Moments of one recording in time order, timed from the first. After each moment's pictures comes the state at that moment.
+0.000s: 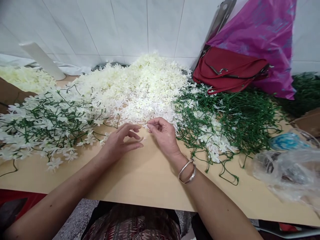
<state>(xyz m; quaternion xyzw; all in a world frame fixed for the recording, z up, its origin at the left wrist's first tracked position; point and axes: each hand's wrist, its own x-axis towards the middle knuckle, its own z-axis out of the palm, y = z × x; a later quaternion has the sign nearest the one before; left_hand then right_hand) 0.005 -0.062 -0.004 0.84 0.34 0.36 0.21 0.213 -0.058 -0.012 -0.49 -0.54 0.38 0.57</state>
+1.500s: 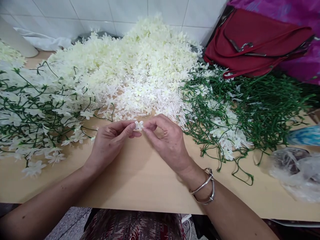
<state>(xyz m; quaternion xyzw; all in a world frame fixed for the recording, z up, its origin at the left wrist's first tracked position) 0.019 -0.071 -0.001 0.56 0.47 0.45 0.51 0.204 -0.090 0.013 -0.49 -0.70 0.18 0.49</state>
